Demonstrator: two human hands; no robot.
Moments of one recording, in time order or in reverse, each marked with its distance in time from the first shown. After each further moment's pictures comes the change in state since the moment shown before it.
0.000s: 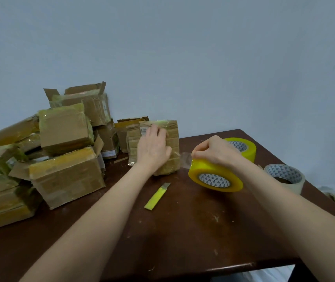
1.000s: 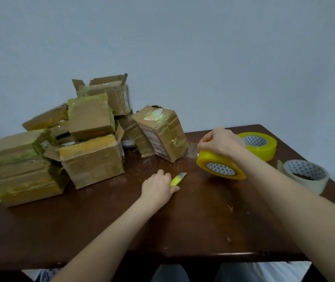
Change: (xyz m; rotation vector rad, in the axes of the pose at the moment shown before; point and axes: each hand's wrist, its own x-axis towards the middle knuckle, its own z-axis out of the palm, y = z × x) left_hand -0.115 -0.008 0.002 0.082 -0.574 -0.162; right_hand 0.011 -0.025 0.018 -0.134 0.030 0.043
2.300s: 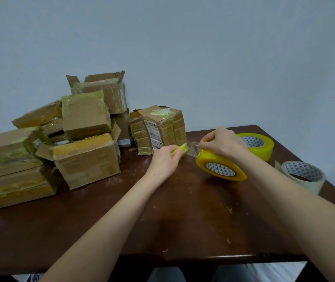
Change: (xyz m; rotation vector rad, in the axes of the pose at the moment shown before) left_hand 0.028 0.013 -0.049 -0.727 0.255 0.073; right_hand 0.002 0.005 0.003 0.002 0.055 -0.009
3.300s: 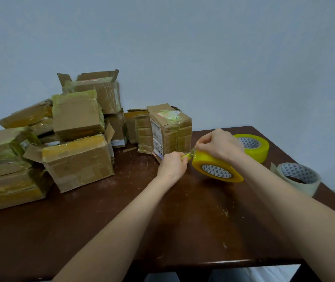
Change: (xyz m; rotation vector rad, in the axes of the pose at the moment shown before) left_hand 0.024 -0.004 0.047 0.077 -0.096 -0.089; right_hand 0.003 0.003 0.002 -0.020 0.030 0.011
